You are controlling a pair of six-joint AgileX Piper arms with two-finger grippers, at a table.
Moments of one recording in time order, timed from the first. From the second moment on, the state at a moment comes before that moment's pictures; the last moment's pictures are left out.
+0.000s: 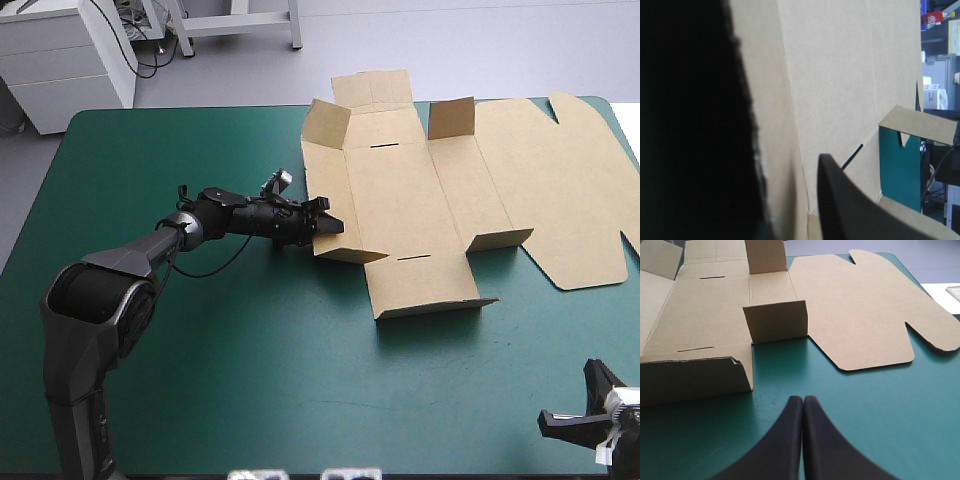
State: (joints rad) left arm -0.30 2.08 -1.40 -1.36 0.82 0.60; right arm 0.01 -0.02 -0.45 -0.05 0.83 0.05
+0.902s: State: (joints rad) left arm -0.25 2.09 -1.85 -0.68 1.21 0.37; right arm 0.01 -0.02 -0.45 -0.05 0.83 0.05
